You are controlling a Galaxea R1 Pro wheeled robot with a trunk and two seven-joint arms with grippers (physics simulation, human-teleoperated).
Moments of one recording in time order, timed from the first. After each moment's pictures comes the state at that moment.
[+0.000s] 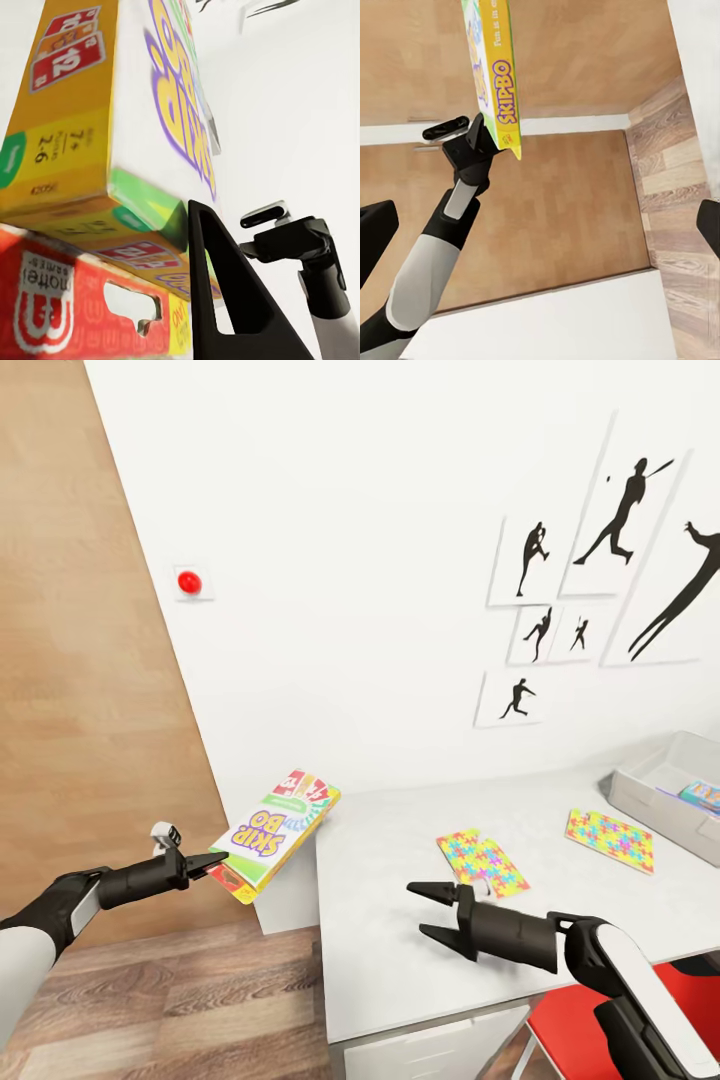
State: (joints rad) left arm -0.87 0.39 0.08 -0.28 0.20 0.62 -1.57; right arm -0.26 -0.22 0.10 -1.58 -1.86 1.05 -0.37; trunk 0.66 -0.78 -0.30
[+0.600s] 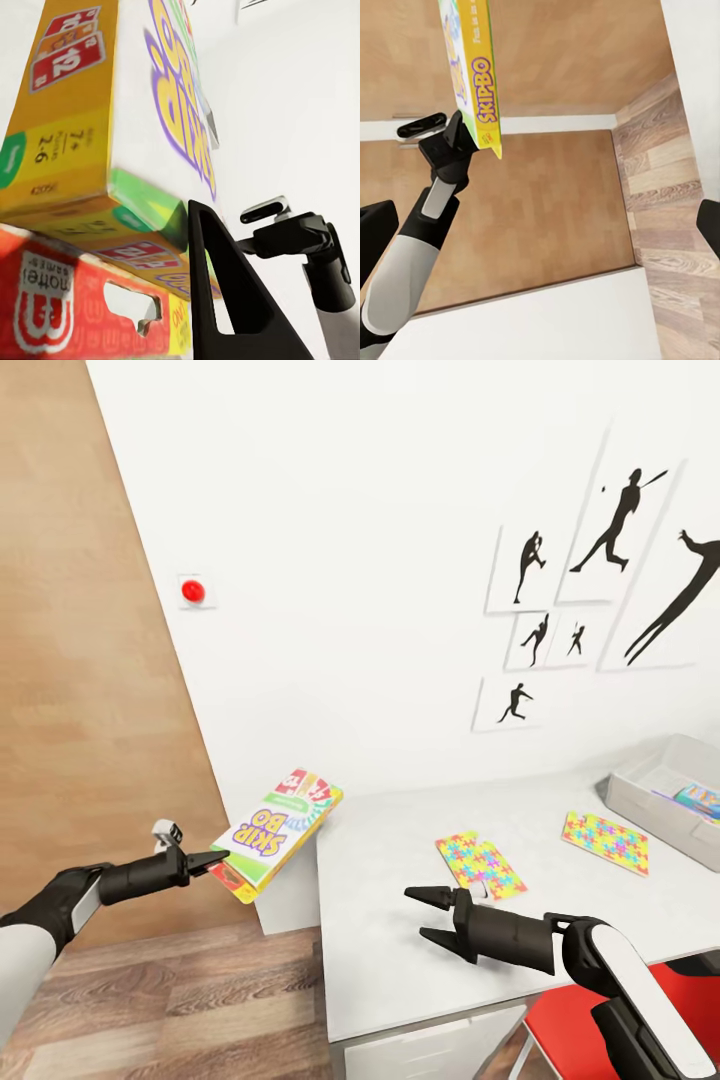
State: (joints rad) left arm -0.87 0.39 0.06 -0.31 0.21 0.62 -1.57; right arm -0.26 -0.21 0.11 -1.58 -1.80 1.05 -0.37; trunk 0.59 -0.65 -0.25
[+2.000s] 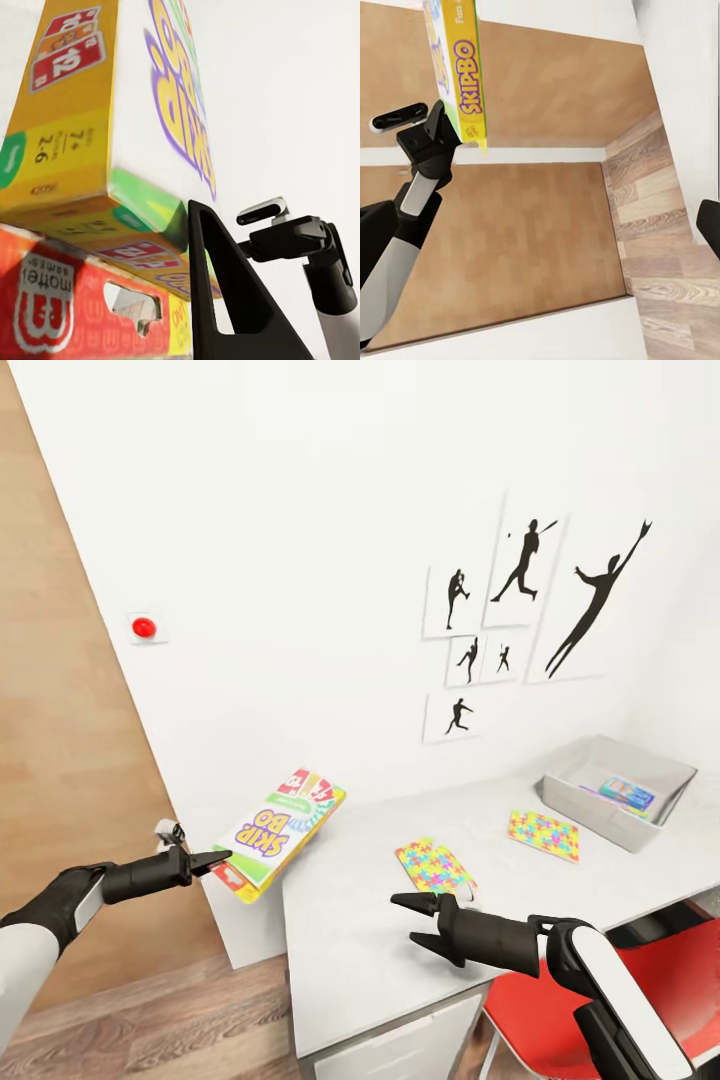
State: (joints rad) left arm -0.87 0.38 0.05 -0.32 0.21 0.61 -1.57; right arm -0.26 -0.16 0.13 -1.58 -1.71 1.05 -0.37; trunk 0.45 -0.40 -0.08
